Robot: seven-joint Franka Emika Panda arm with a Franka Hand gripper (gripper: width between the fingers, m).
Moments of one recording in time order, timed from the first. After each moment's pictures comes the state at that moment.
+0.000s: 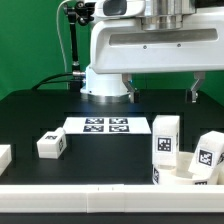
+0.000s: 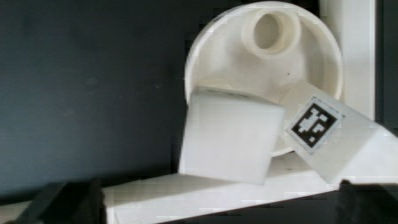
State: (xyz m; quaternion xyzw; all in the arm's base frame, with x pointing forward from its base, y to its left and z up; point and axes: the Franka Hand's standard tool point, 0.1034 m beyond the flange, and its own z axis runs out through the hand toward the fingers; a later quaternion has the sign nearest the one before) arm 0.608 0.041 0.130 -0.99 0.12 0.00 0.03
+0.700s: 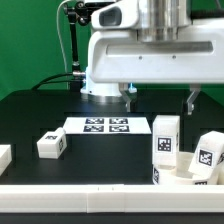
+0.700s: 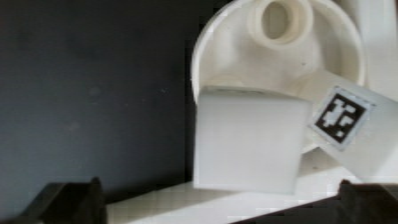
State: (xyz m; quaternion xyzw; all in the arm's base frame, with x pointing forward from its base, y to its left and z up) arm 0.617 0.035 0.106 -0.99 0.15 0.00 0.02
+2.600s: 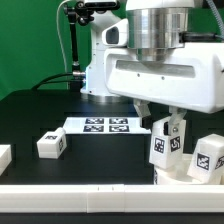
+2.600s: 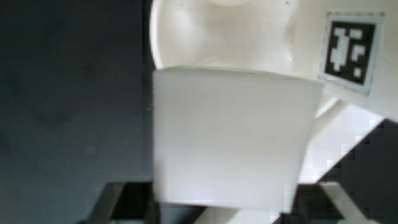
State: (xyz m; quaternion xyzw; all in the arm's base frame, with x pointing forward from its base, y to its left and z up) arm 0.624 0.033 0.091 -0.87 0.50 -0.01 0.03
